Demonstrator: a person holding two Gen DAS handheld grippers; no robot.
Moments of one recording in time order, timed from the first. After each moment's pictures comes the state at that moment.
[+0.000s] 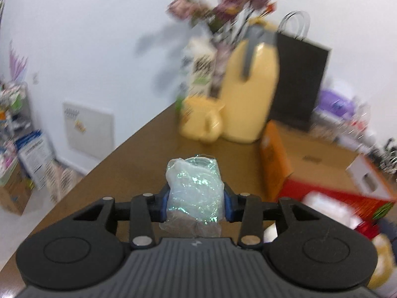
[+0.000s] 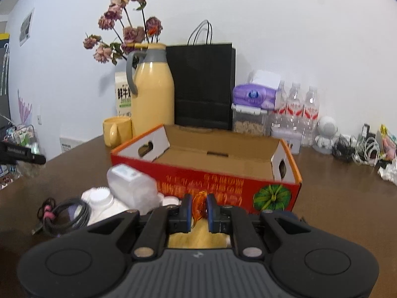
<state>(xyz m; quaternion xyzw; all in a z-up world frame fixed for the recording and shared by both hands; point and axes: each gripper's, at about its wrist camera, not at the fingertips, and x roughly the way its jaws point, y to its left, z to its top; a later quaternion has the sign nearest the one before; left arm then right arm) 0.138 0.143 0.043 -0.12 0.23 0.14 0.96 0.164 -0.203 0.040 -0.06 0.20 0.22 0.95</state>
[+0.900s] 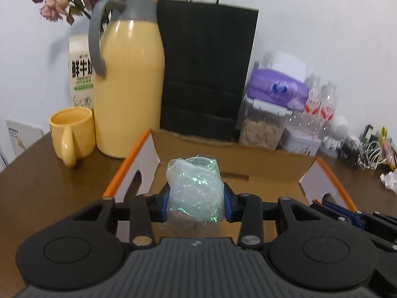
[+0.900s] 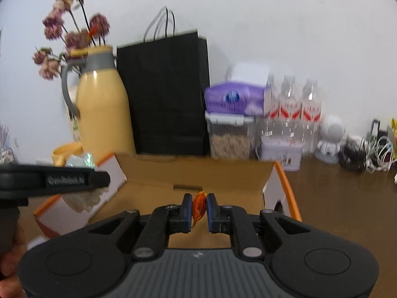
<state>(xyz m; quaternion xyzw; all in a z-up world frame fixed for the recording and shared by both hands) 0.322 -0.016 0.028 -0.09 0.26 0.08 0.96 0.336 -0.192 0.037 -0.02 0.23 0.19 0.96</state>
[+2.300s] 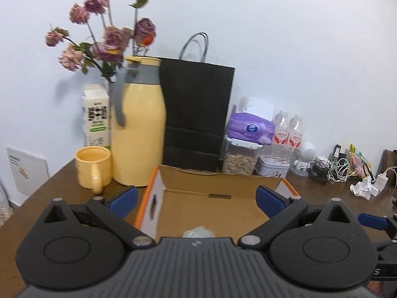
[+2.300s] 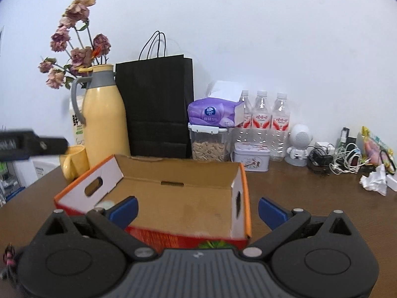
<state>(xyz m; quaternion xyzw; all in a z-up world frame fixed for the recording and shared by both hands) 0.203 -0.003 0.098 -0.07 0.17 0.04 0.98 0.247 -0.250 0.076 -0.03 0.20 0.16 0.97</state>
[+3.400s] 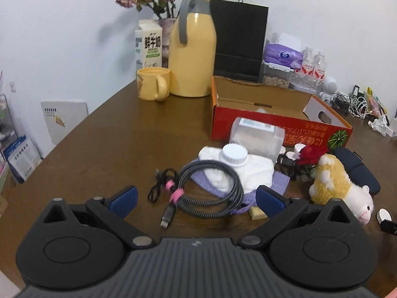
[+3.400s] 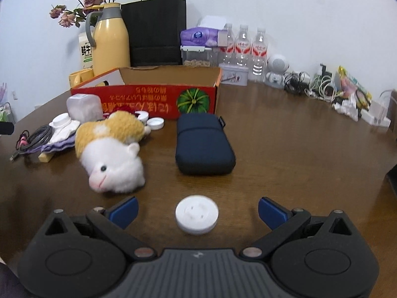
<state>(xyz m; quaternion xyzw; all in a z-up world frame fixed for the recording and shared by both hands) 0.064 0.055 0.017 -0.07 0.30 0.08 0.95 0.108 -0.321 -0.009 -0.05 0.32 0.15 0.94</state>
